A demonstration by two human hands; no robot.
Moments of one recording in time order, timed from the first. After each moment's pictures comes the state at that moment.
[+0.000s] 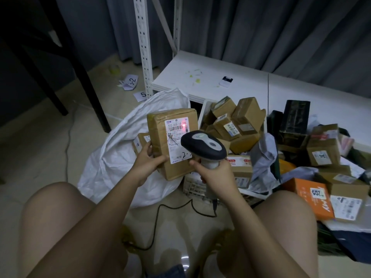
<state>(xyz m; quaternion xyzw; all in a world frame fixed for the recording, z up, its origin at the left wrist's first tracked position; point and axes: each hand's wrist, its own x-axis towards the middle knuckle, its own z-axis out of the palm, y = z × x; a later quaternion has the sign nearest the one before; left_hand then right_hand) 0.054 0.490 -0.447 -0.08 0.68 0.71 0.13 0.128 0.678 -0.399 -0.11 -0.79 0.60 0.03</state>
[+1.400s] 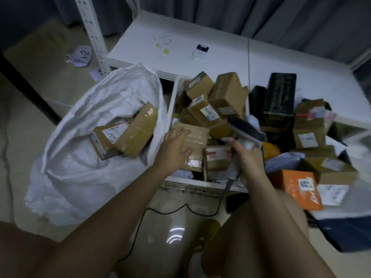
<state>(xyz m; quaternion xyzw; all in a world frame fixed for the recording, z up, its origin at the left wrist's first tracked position) -0.015 0.630 -0.504 0.22 0.89 0.40 0.05 0.063 0.807 -0.436 -0.39 -0.66 0.64 0.09</state>
